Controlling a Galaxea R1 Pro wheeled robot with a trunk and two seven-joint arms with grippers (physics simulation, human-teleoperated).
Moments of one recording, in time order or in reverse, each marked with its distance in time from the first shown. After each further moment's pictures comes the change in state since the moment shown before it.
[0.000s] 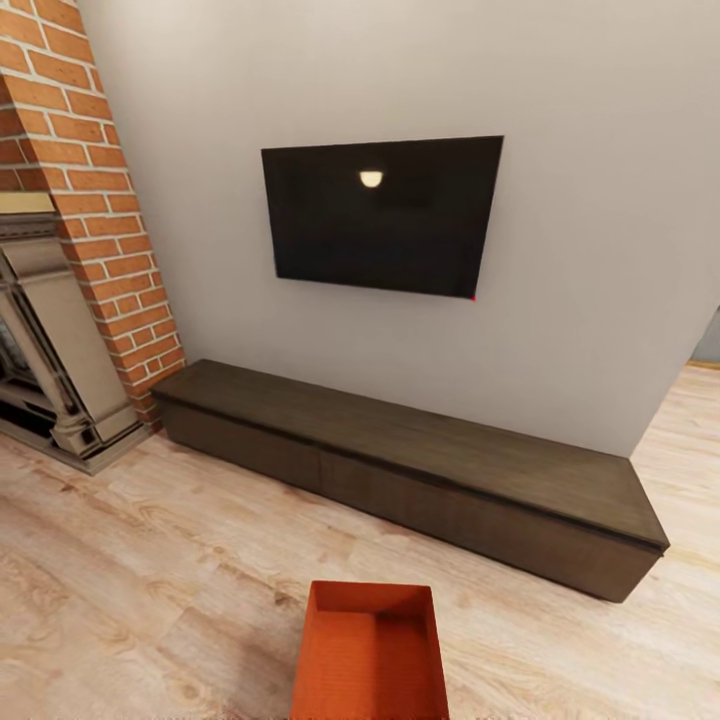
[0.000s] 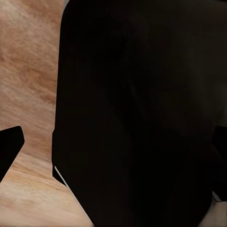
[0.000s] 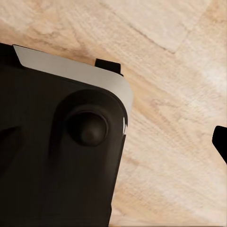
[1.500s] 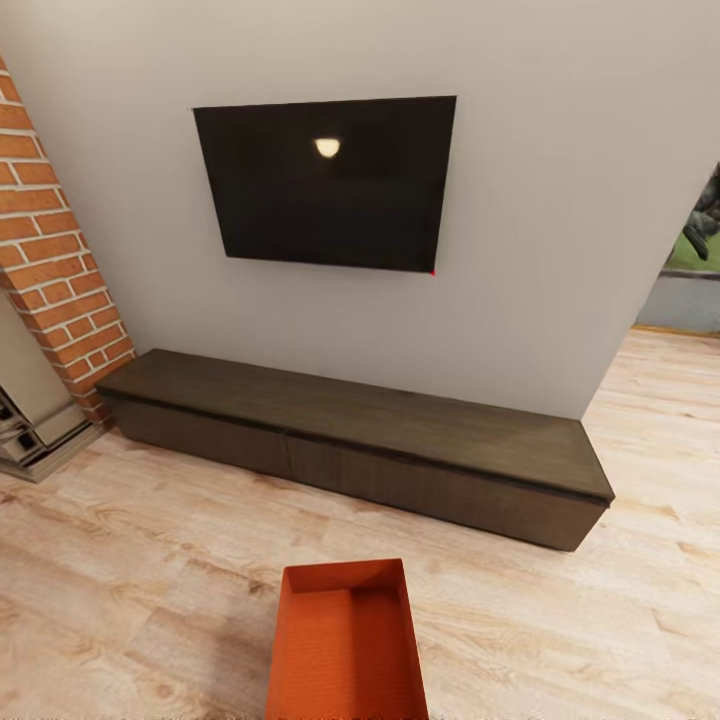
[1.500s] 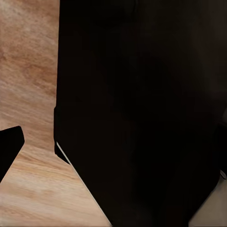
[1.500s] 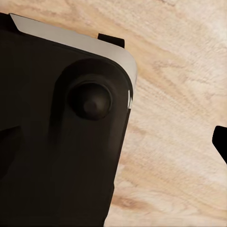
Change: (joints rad) left arm 0.000 0.000 0.000 0.000 0.000 0.000 0.000; right arm 0.000 0.000 0.000 0.000 0.004 0.001 -0.007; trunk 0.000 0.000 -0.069
